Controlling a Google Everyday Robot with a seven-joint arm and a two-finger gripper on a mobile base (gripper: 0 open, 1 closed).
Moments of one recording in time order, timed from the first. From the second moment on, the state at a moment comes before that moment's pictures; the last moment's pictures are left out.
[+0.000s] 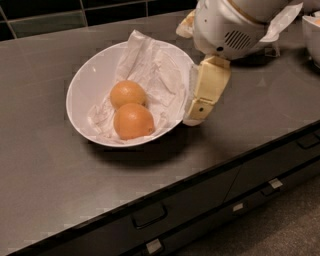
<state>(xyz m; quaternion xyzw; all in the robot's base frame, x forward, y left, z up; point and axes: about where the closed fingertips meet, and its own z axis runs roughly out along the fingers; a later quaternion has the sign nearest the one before) 0.464 -0.048 1.009 -0.70 0.66 0.04 0.25</state>
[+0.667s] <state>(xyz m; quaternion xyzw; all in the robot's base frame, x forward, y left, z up) 0.463 -0.017 1.012 -0.70 0.66 0.09 0.28</state>
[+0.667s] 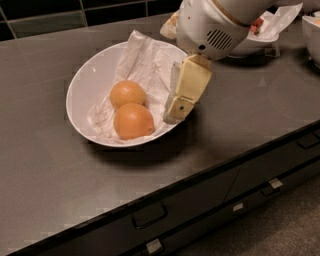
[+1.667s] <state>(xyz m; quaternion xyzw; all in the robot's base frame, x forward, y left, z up) 0.465 0.007 0.989 -0.64 0.73 0.09 0.22</state>
